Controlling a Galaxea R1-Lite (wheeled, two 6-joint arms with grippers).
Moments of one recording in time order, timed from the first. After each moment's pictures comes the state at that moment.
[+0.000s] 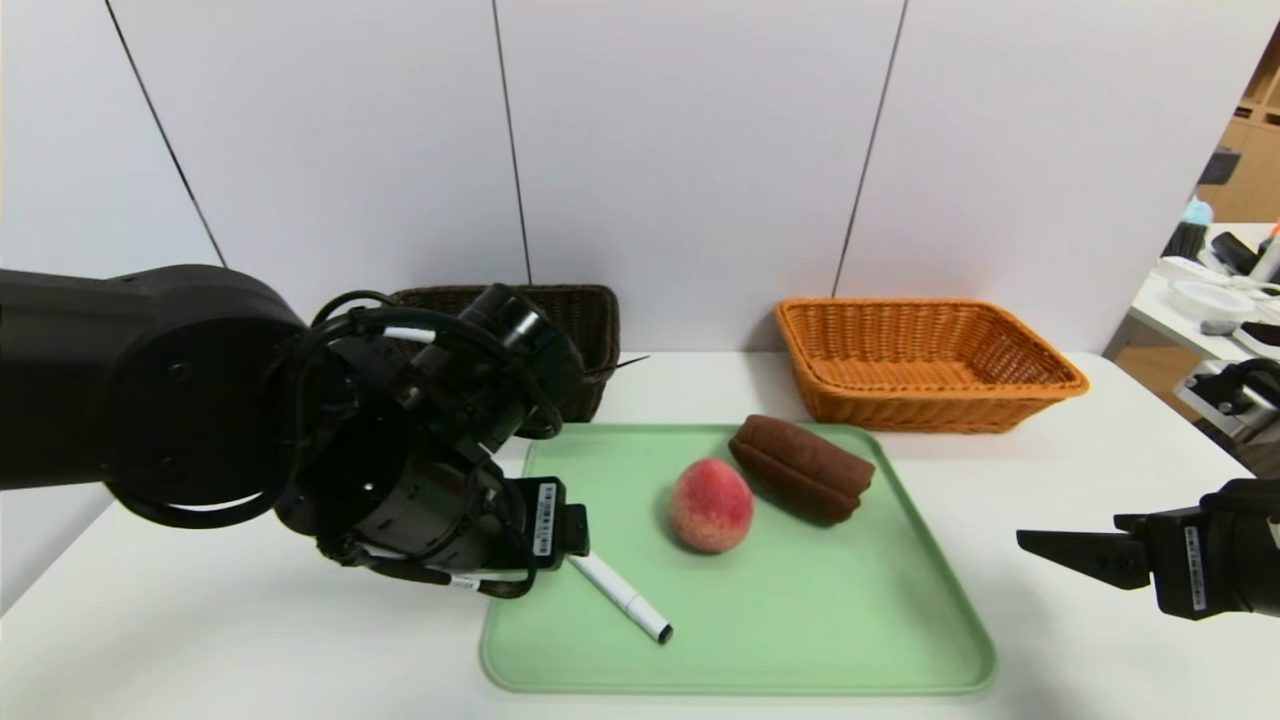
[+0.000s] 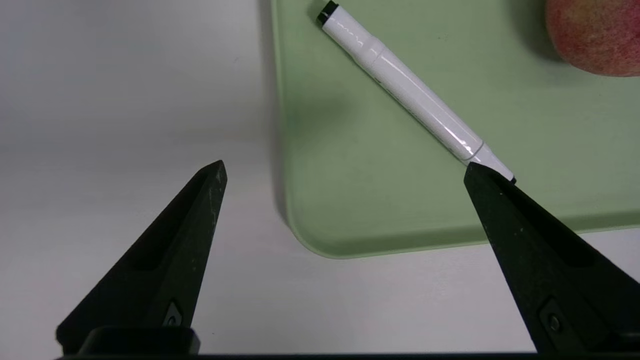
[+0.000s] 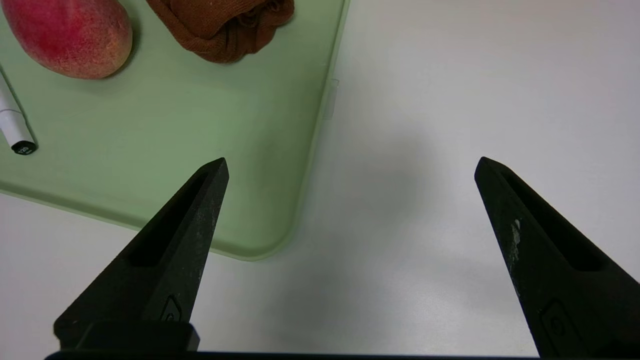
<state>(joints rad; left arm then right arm) -0.76 1.73 -1.28 0.60 0.21 -0.69 0.08 1.22 -0.64 0.12 0.20 0.00</state>
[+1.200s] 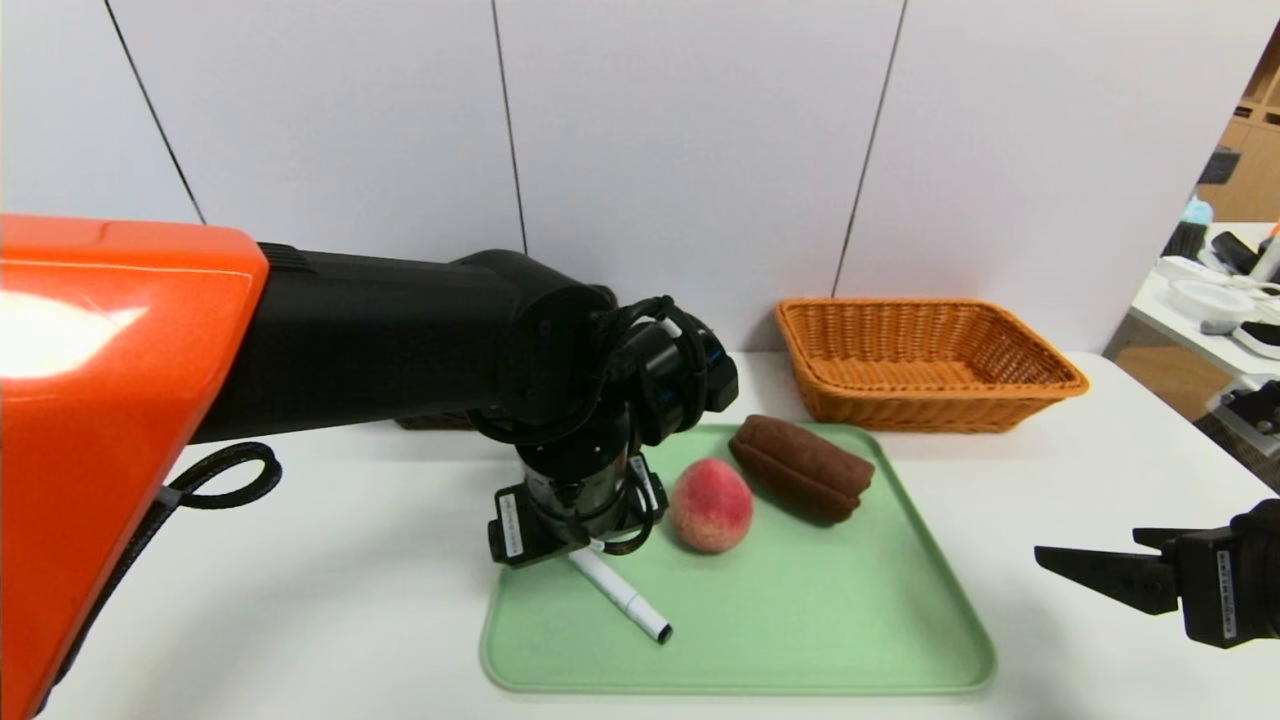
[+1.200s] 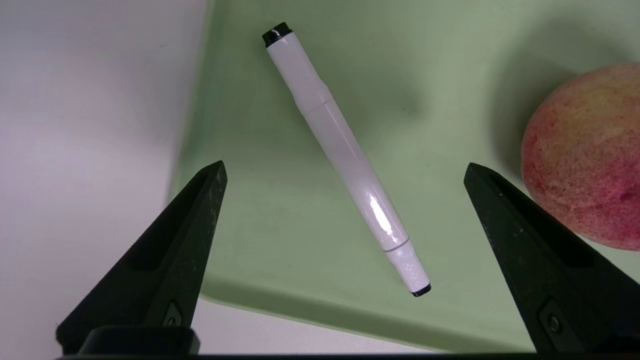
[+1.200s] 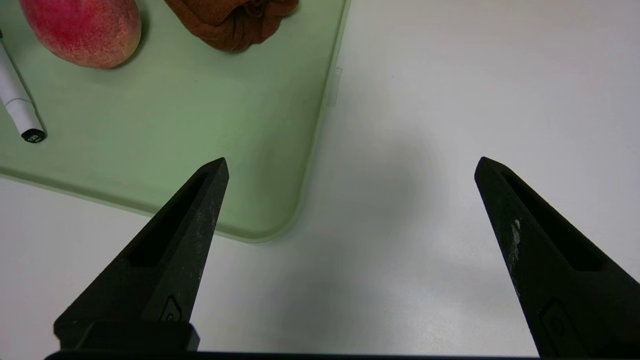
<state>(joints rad) -0.84 2.09 -1.76 0.94 0.33 -1.12 0.08 1.16 -0.61 0.13 0.20 0.01</state>
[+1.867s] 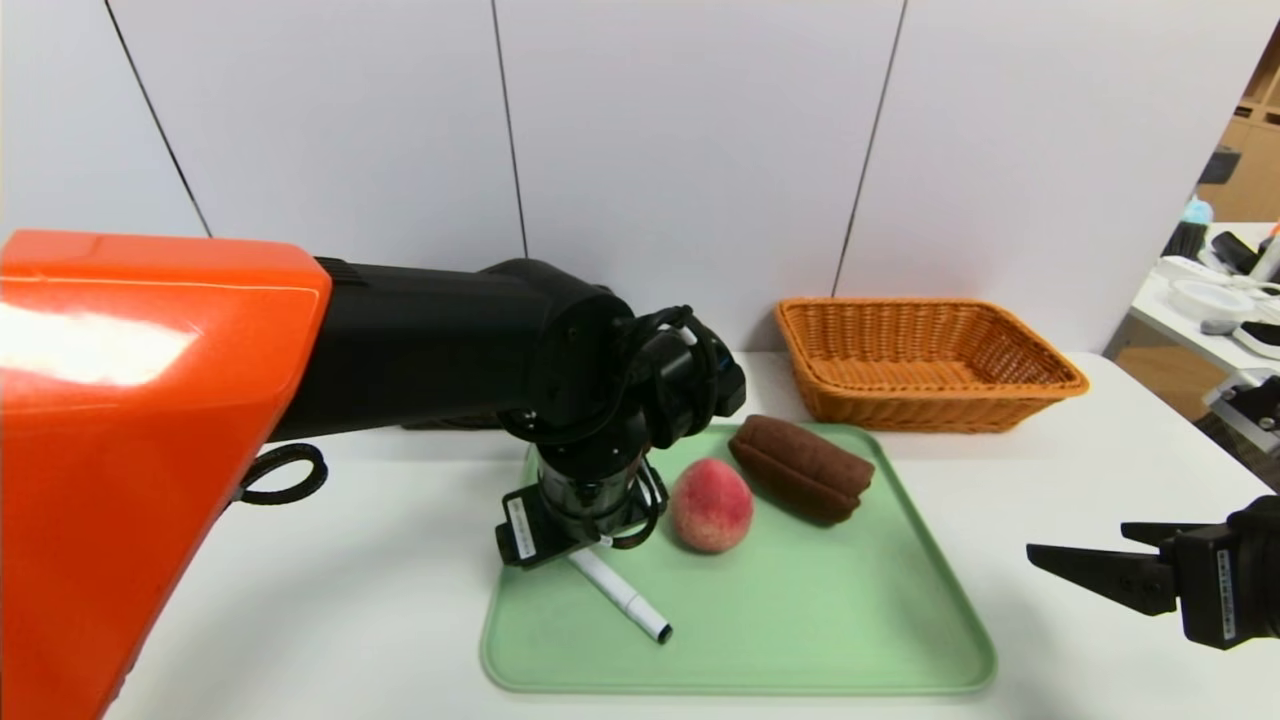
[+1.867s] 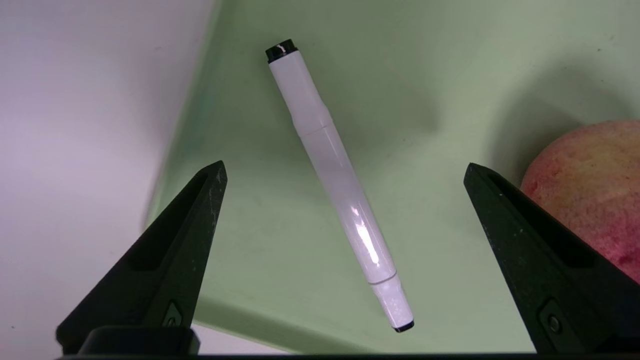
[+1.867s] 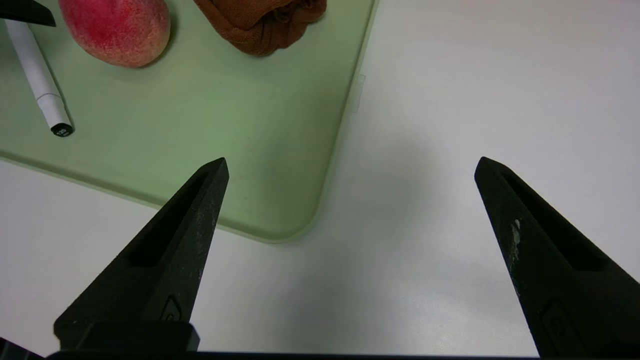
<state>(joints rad) -0.83 2.14 -1.82 0.97 0.37 -1.22 0.11 1.15 -0.62 0.12 0.22 0.01</state>
